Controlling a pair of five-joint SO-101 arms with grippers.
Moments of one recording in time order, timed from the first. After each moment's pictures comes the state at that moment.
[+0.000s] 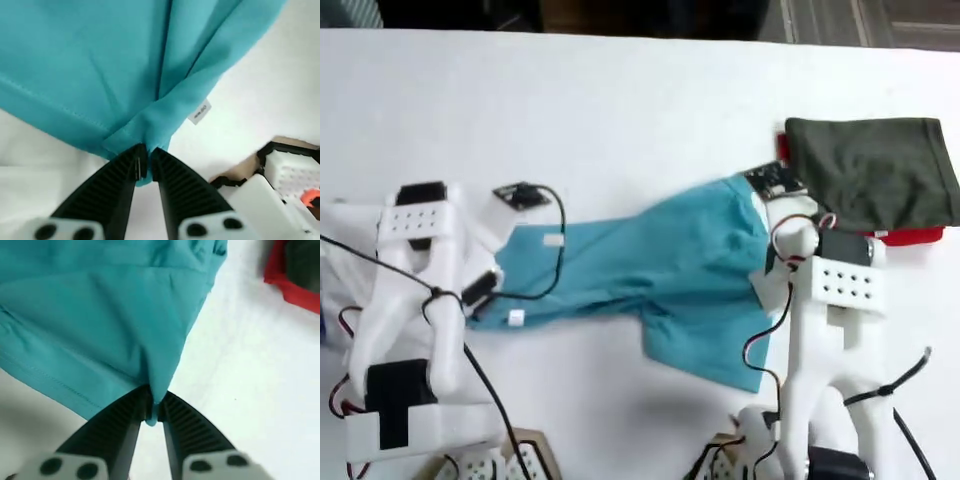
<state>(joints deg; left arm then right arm) -16.2 -6.4 30.5 88.1 -48.0 7.1 -28.6 38.5 79.3 33.2</state>
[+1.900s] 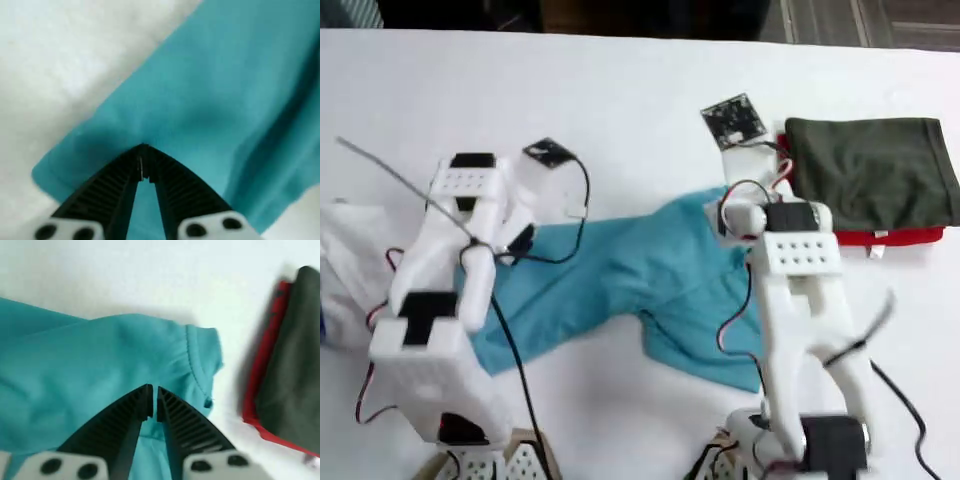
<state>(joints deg) -8.6 20.9 7.9 75.7 -33.7 -7.2 -14.7 30.7 53.3 21.6</state>
